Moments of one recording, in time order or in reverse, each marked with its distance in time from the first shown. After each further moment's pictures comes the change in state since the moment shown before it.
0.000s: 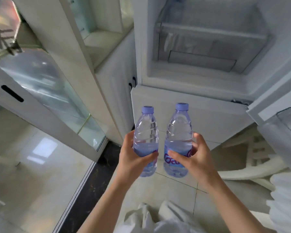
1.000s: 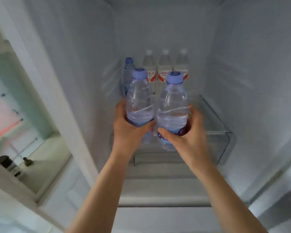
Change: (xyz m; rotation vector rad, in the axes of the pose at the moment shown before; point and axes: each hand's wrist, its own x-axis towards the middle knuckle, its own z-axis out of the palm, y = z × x) left_hand 0.305 0.267 0.151 -0.142 -0.049 0.658; right_hand 0.301 -0.194 -0.084 0.018 0.406 -0.681
